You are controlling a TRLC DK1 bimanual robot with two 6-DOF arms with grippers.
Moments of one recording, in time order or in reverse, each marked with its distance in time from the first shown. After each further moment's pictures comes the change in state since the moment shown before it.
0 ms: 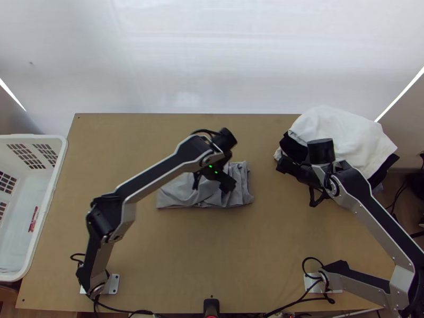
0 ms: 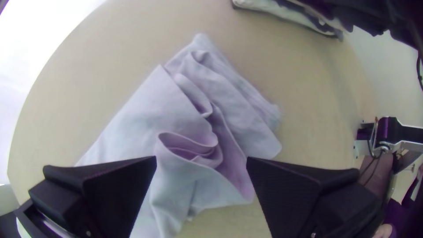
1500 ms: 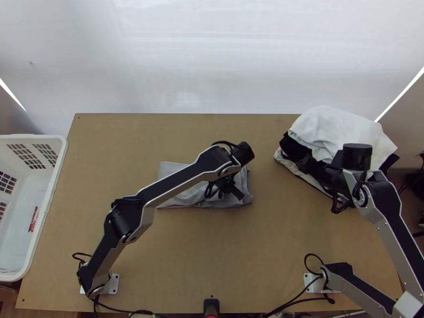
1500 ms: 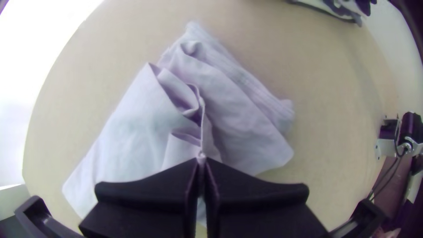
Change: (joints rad) left arm -0.078 0.115 0.115 -0.066 -0.154 -0.029; right arm -0.199 -0.174 -0.031 -0.050 -0.132 -0.068
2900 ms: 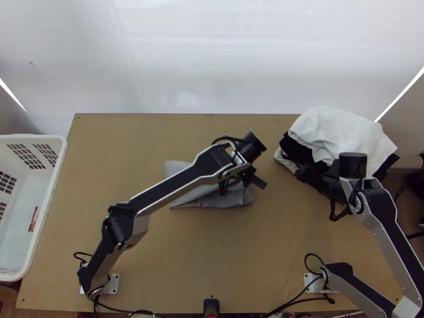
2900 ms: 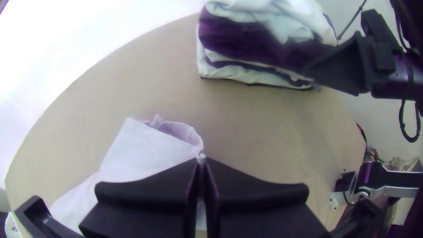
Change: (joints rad) left arm -0.073 -0.034 0.119 0.209 0.012 -0.143; right arm 0.001 -0.039 -0.098 0.010 -0.015 0.000
